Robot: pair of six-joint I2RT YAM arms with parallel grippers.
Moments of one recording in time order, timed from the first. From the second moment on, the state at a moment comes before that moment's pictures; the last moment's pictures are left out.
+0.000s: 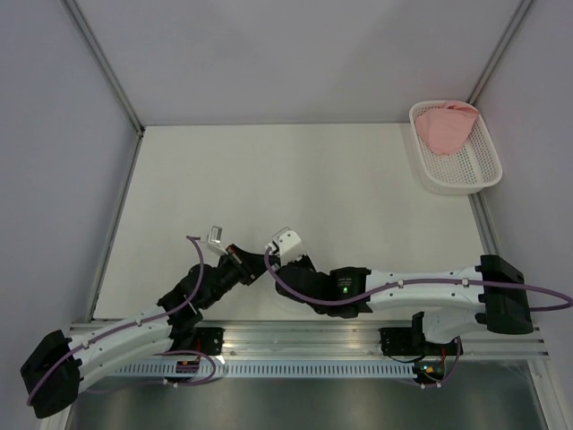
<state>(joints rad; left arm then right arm) -0.89 0.66 0.08 0.50 -0.11 -1.21 1.41 1.39 1.00 -0.38 0.70 0.48</state>
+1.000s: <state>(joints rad) -0.89 0.40 0.06 0.10 -0.21 -1.28 1.42 0.88 0.70 -0.03 0.24 0.45</state>
